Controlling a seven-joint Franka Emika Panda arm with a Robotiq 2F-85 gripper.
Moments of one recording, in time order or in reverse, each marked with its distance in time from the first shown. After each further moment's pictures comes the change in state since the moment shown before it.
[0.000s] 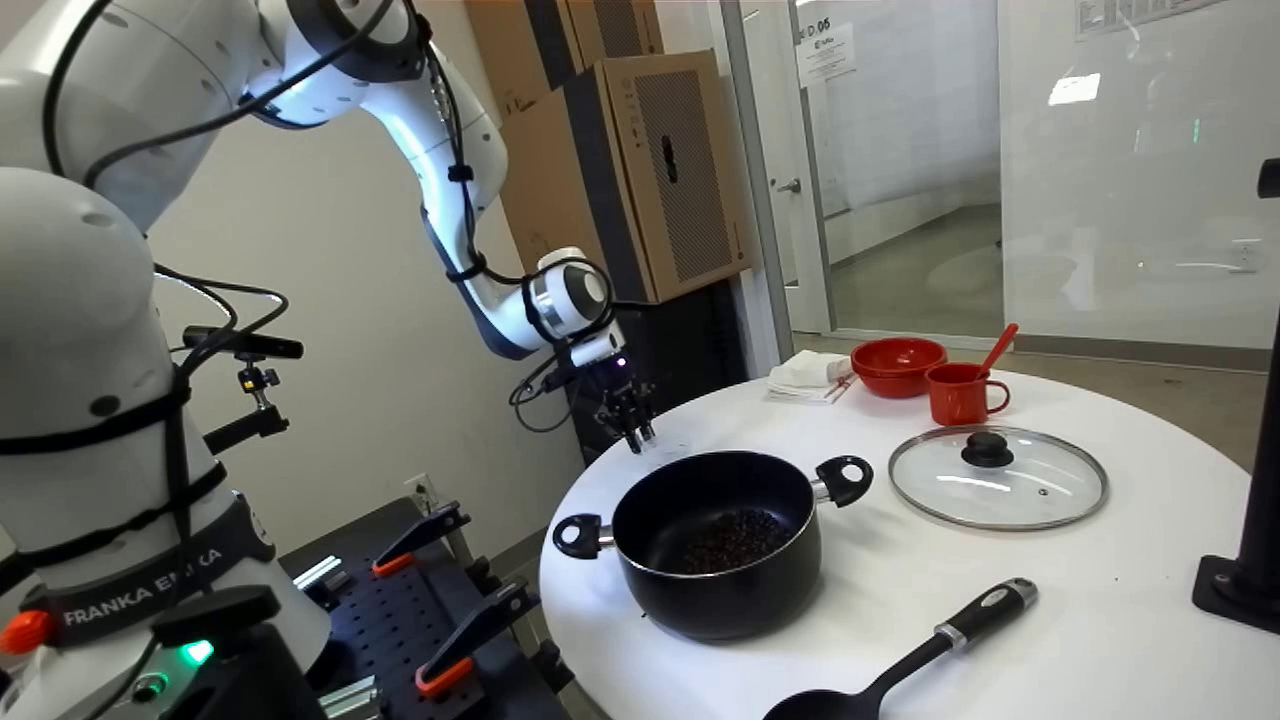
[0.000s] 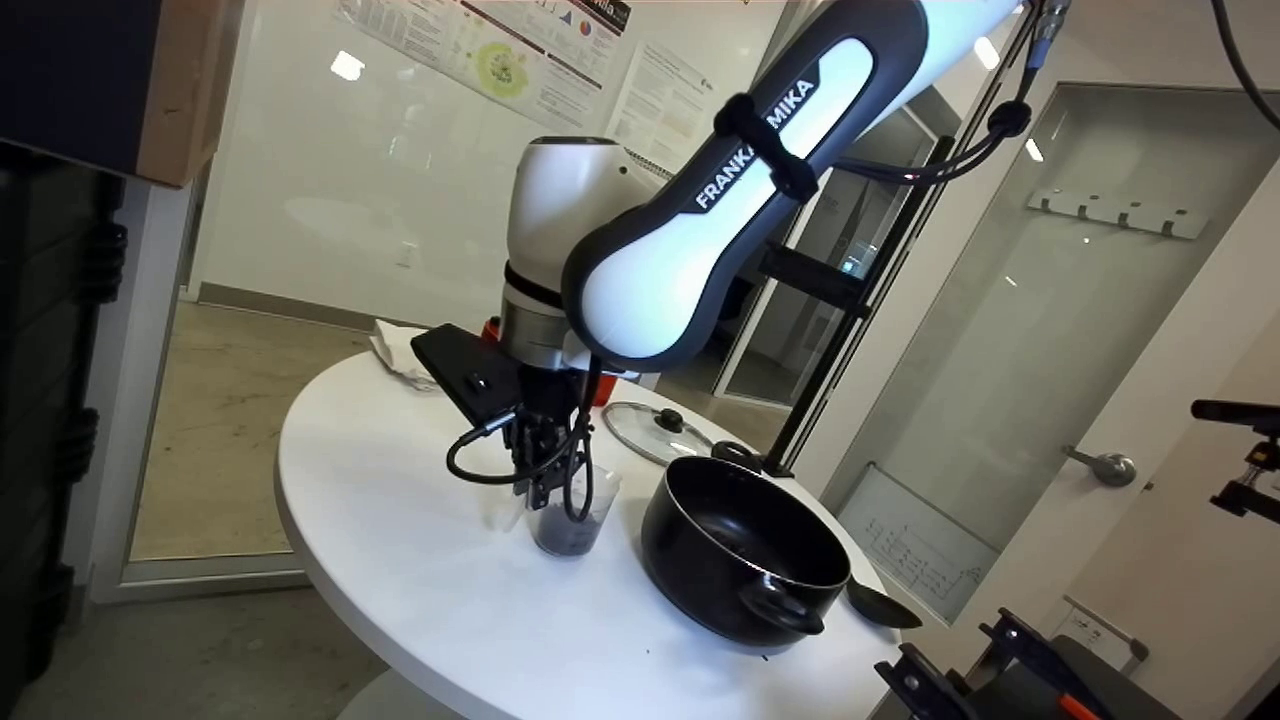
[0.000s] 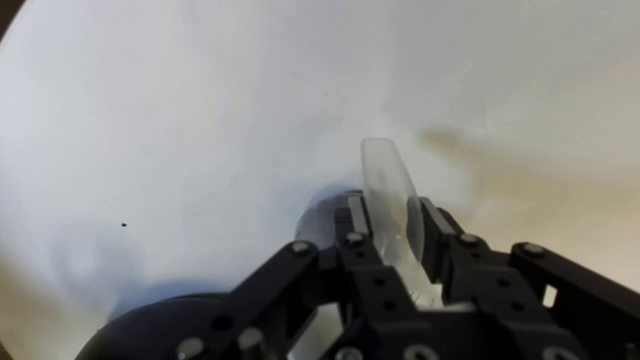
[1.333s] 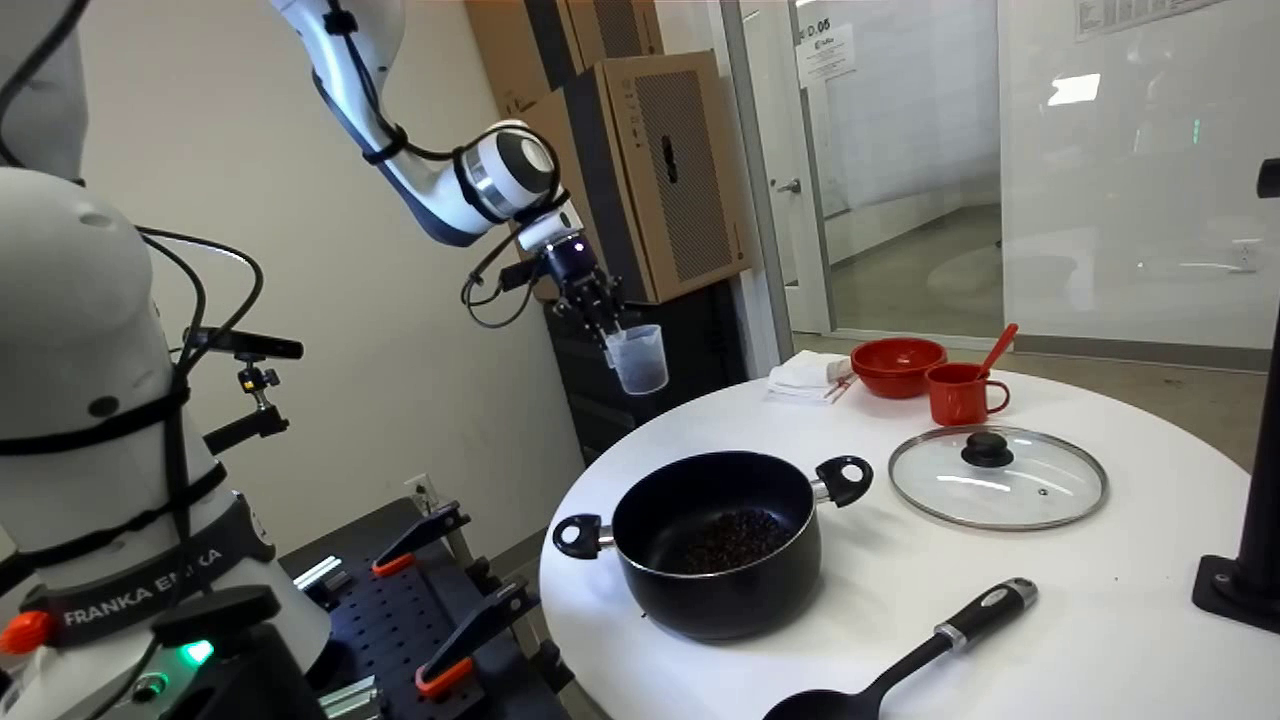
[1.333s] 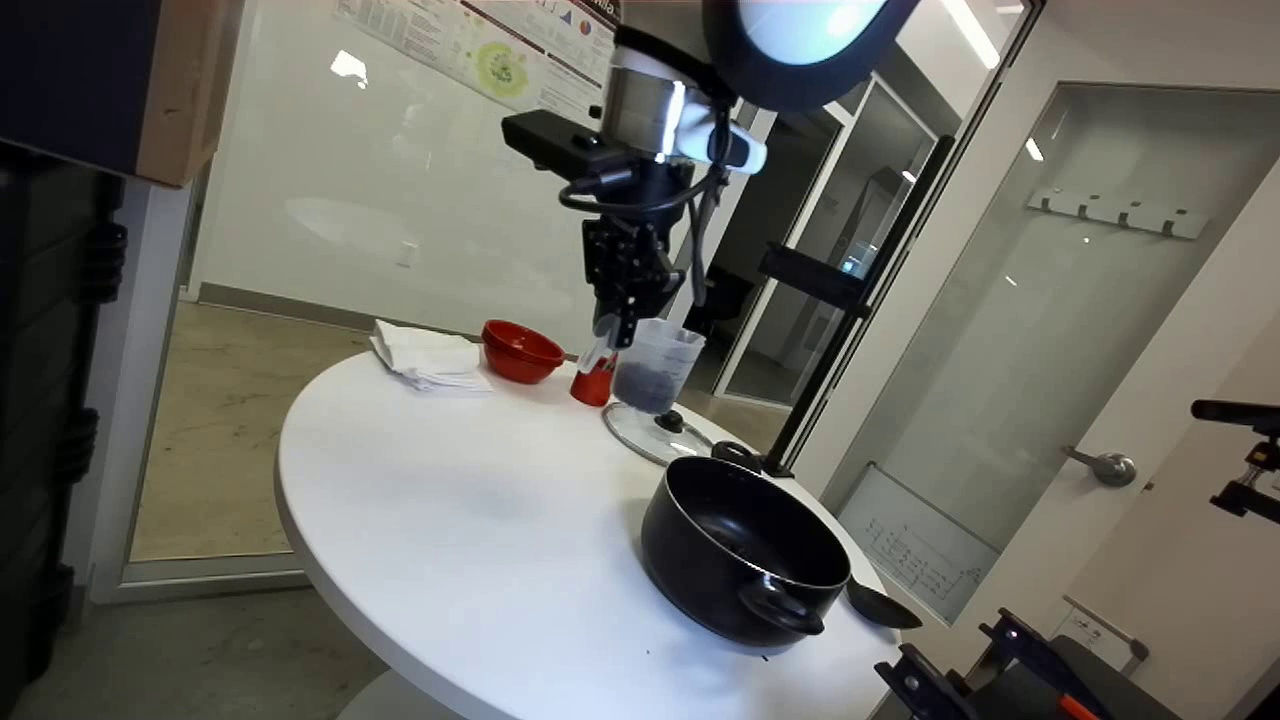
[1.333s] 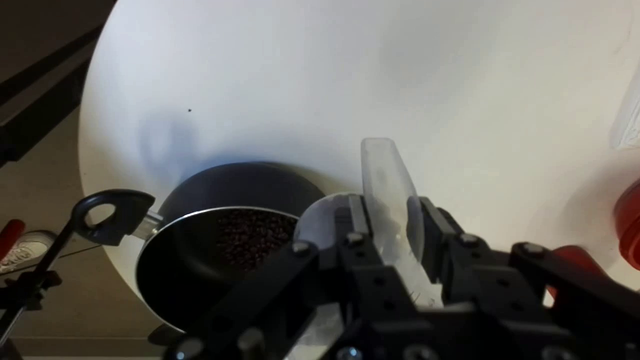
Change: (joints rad) arm -0.010 -0.505 0.029 -0.245 0.011 -0.204 -0.013
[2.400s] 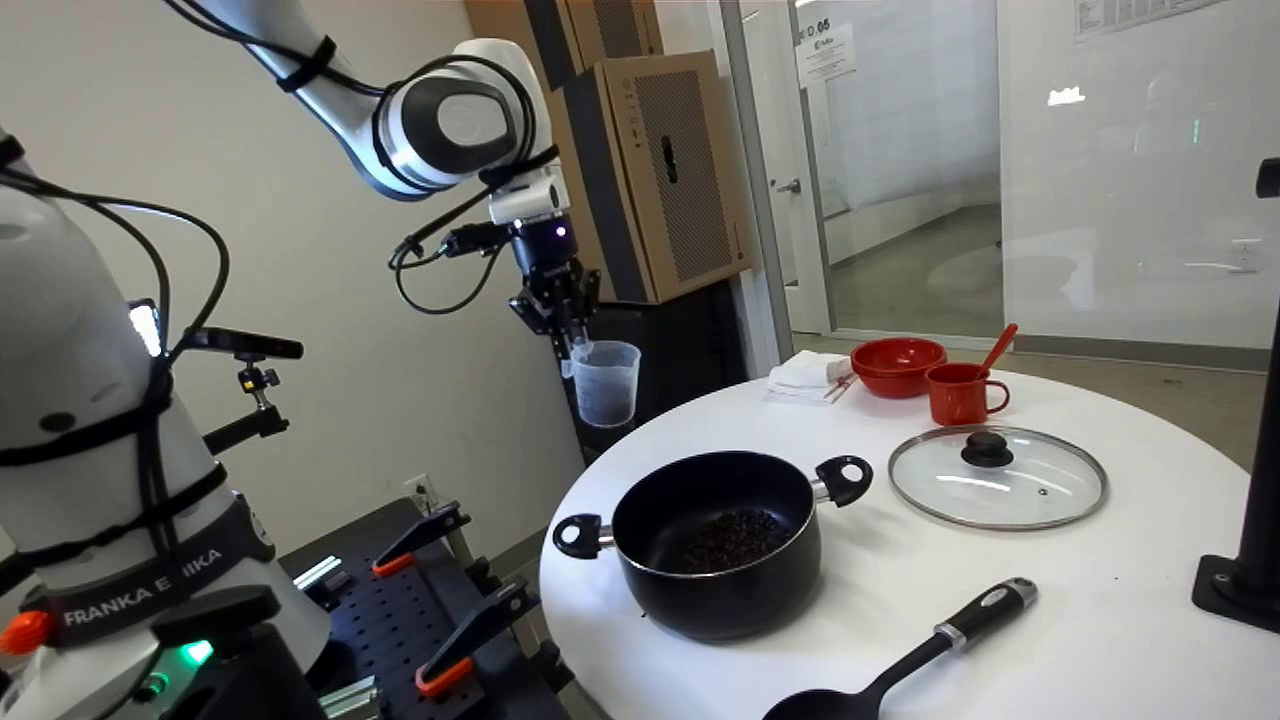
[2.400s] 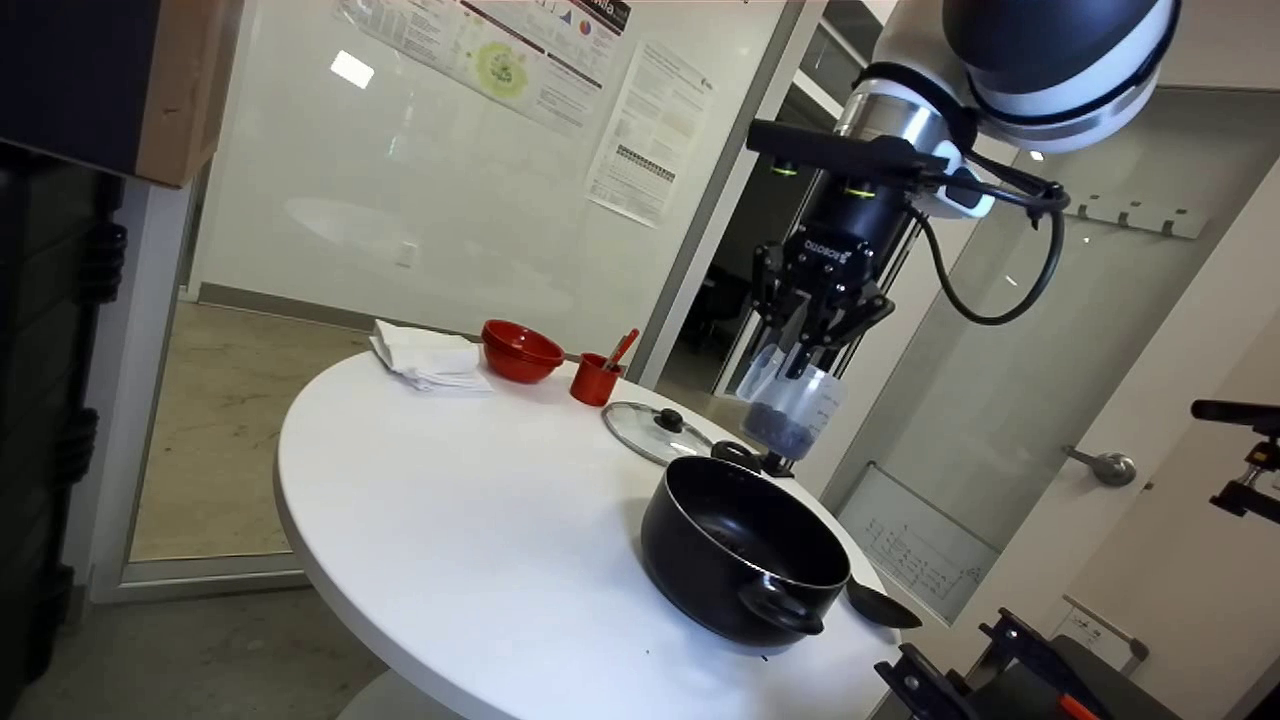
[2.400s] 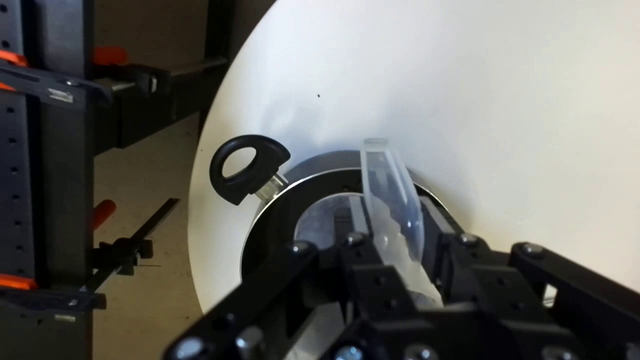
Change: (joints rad) arm -0.294 -0.428 0.071 -0.458 0.475 0.094 -0.696
